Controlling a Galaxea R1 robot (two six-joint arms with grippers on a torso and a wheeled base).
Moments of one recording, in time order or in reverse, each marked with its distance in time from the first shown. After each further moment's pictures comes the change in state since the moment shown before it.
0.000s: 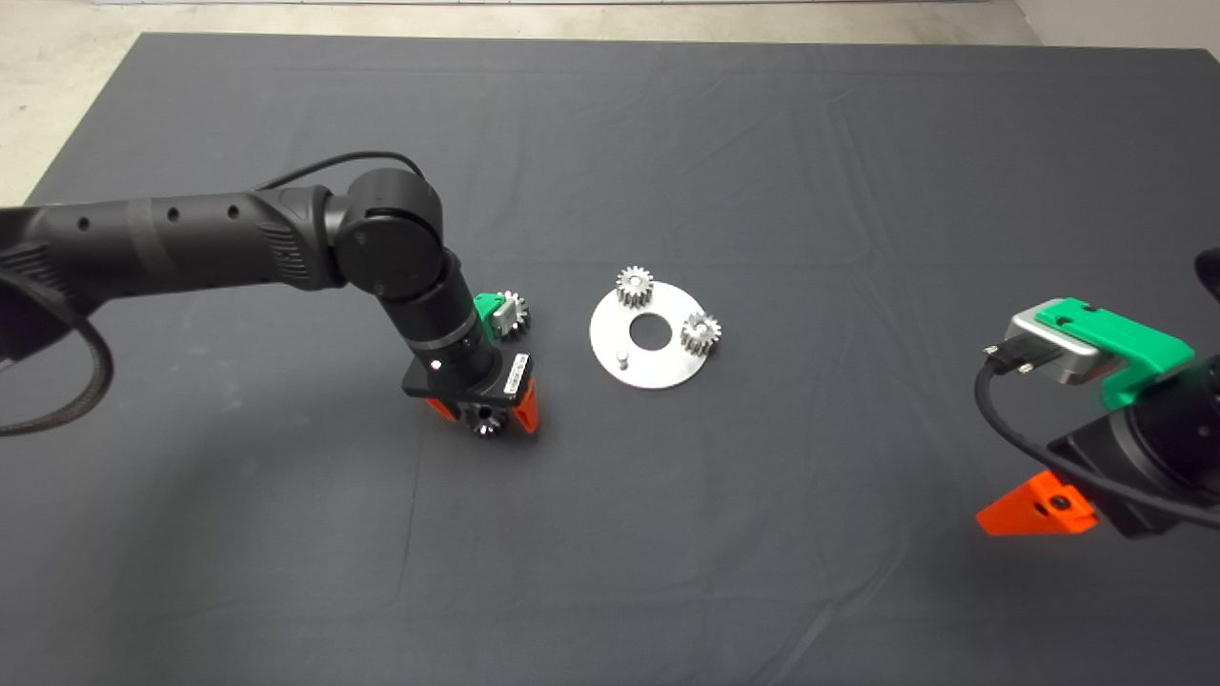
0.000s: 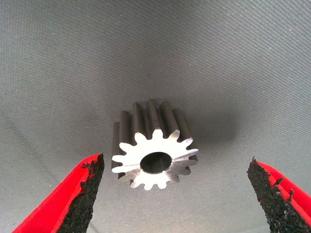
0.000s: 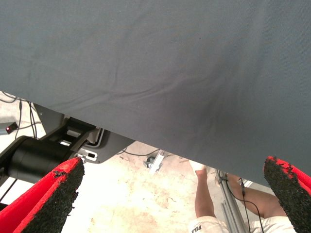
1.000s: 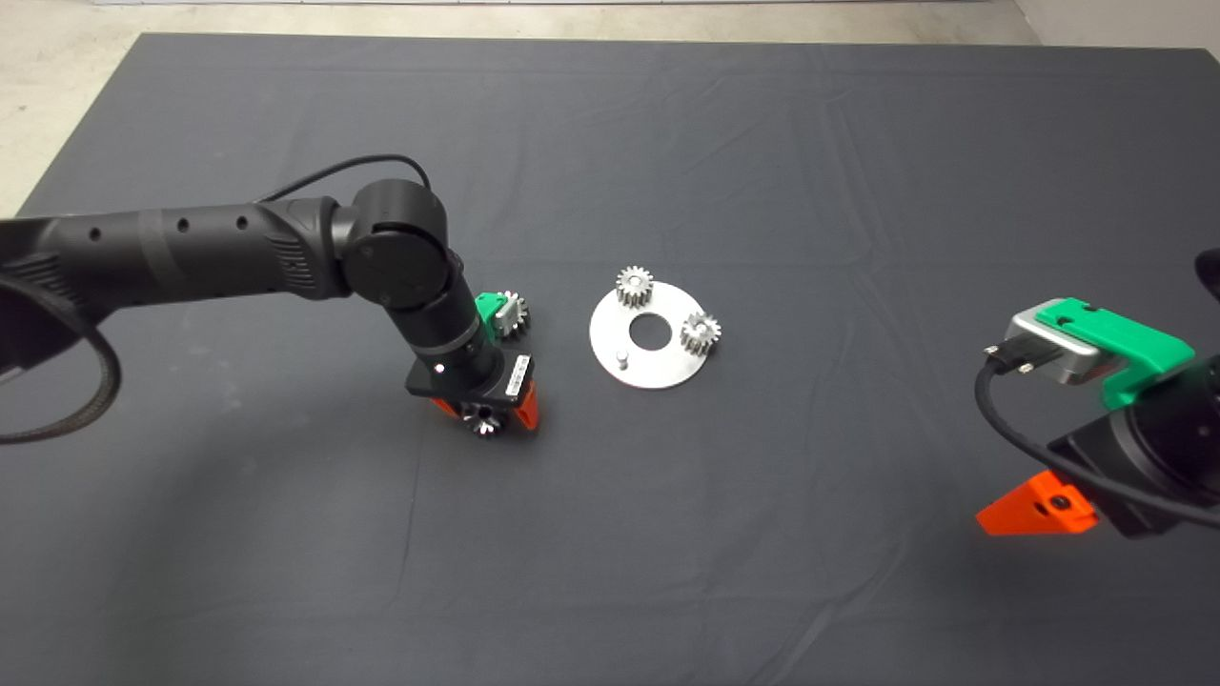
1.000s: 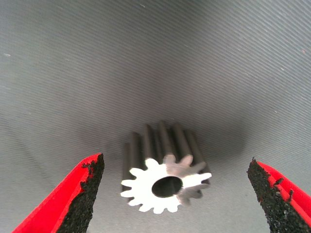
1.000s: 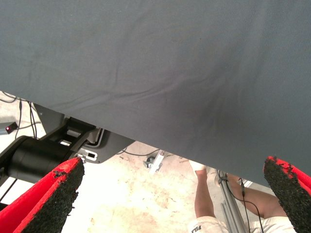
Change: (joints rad) left arm 0.017 0.001 0.000 0.070 0.000 -0.001; right arm 0.000 0.000 0.000 0.000 0.000 0.000
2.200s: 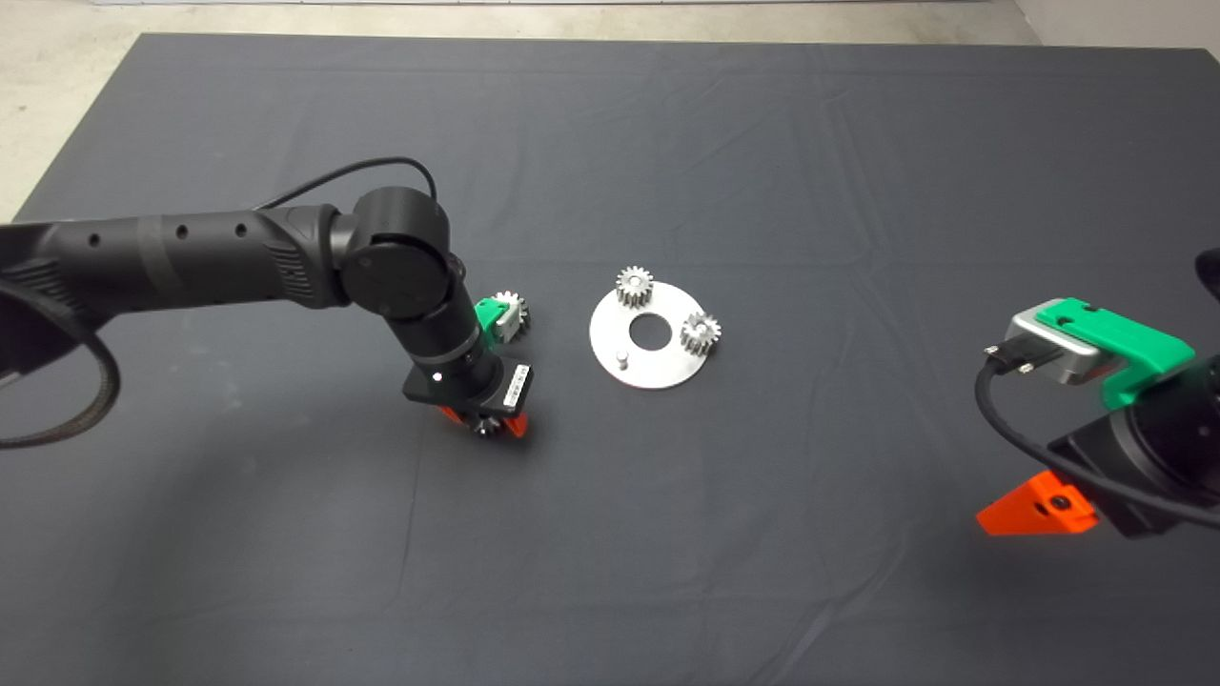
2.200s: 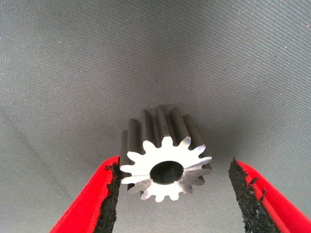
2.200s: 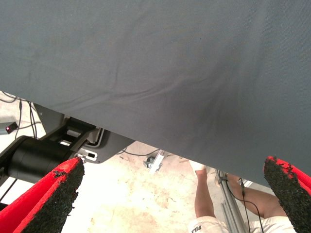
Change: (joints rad) left arm 0.005 -0.002 0.039 0.022 0.029 -0.001; right arm 0.000 0.000 0.000 0.000 0.000 0.000
